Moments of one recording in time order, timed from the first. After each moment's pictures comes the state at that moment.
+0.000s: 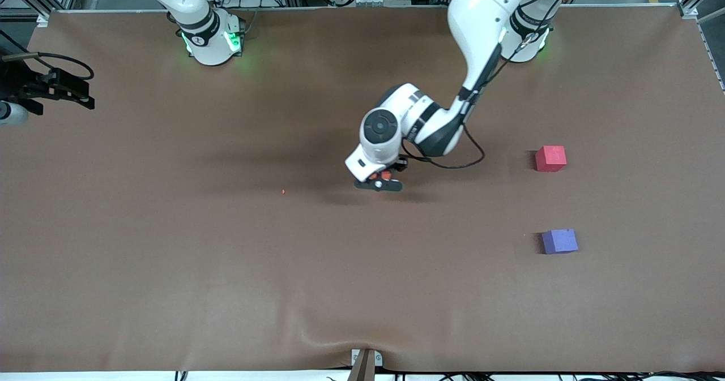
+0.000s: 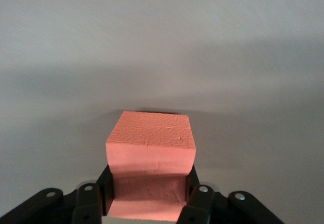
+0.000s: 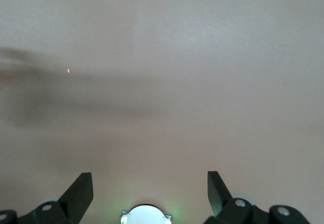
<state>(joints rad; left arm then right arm) -0.69 0.68 -0.05 -1.54 -0.05 2.11 -0.65 0.02 0.01 -0.04 -1.50 0.00 1.38 -0.13</state>
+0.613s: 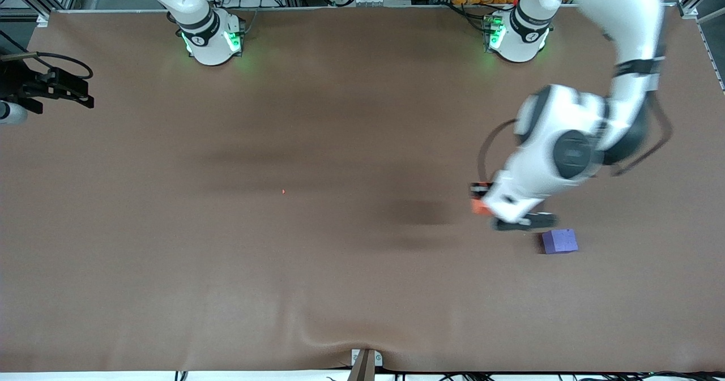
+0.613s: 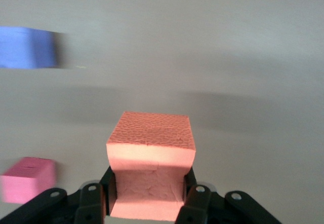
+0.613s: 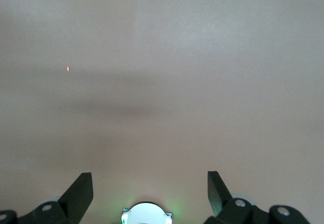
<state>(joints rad) -0.23 0.40 -0.04 -1.58 -0.05 1.87 -0.34 0.02 0.01 -0.04 -1.50 0.00 1.37 -0.13</state>
